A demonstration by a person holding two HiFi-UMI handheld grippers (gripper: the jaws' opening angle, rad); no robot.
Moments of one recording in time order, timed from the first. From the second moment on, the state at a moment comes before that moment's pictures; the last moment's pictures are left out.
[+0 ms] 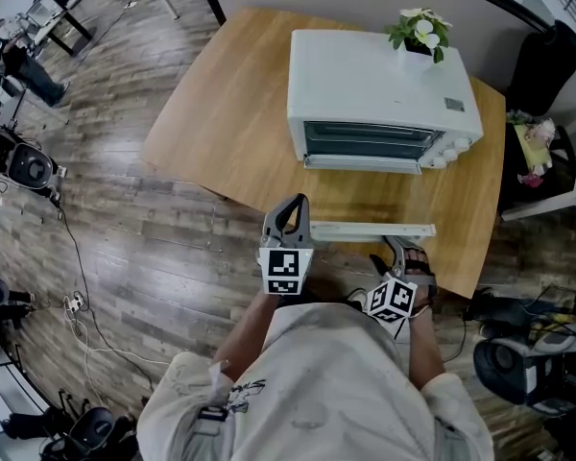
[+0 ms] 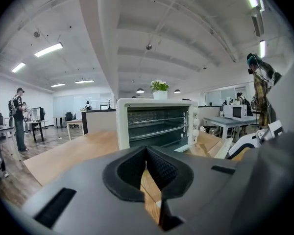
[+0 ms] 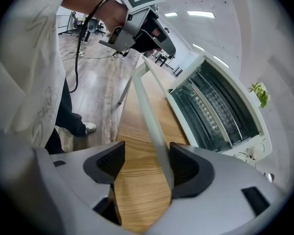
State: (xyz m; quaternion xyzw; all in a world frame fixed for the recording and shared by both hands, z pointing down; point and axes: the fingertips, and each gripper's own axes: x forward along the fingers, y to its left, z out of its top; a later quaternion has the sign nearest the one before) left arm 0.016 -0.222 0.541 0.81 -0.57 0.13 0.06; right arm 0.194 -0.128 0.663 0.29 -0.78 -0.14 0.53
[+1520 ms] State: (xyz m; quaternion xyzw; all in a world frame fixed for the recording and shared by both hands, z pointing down) left arm 0.040 -0.217 0.565 0.82 -0.54 0.16 0.08; right arm 0.183 -0.142 0.642 0.47 -0.84 0.10 0.26
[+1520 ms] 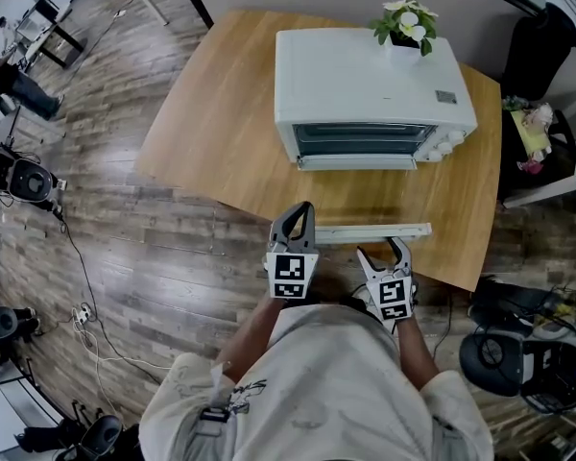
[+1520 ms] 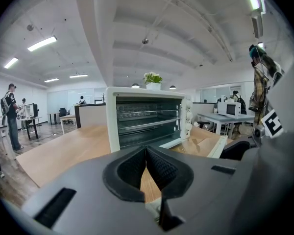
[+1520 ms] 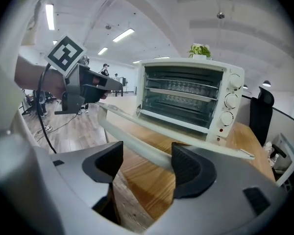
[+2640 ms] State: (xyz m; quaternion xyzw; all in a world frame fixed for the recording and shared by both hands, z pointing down) left arm 0.055 -0.224 0.562 0.84 -0.52 0.15 0.07; right arm 0.194 -0.140 0.626 0.49 -0.83 0.13 0.24
